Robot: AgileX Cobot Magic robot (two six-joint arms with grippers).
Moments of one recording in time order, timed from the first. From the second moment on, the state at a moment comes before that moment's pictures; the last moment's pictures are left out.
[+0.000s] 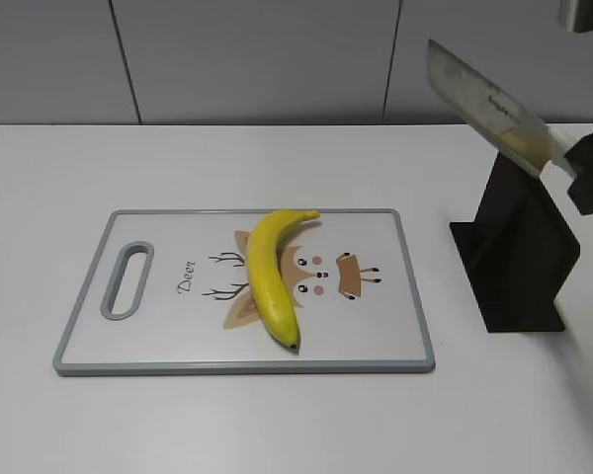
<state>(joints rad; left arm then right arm) -0.07 0.20 -0.57 -0.02 1.00 0.15 0.36 1.30 -1.09 0.02 1.05 0.00</state>
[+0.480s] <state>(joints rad) -0.20 0.68 -0.82 -0.10 0.95 0.43 0.36 1.44 -1.23 0.12 1.07 -0.30</state>
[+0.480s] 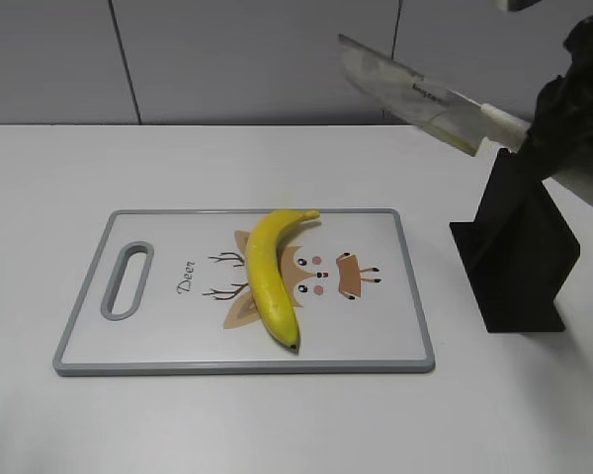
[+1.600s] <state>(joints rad) -0.52 1.65 -1.59 -0.20 1.19 1.28 0.41 1.75 -1.51 0.24 1.21 -0.87</state>
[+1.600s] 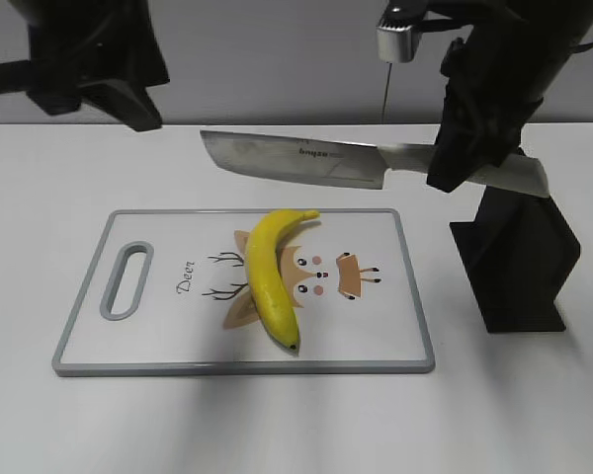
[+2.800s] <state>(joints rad) -0.55 1.86 -1.66 -0.24 1.17 1.36 0.42 1.77 -1.51 0.33 1.16 -1.06</state>
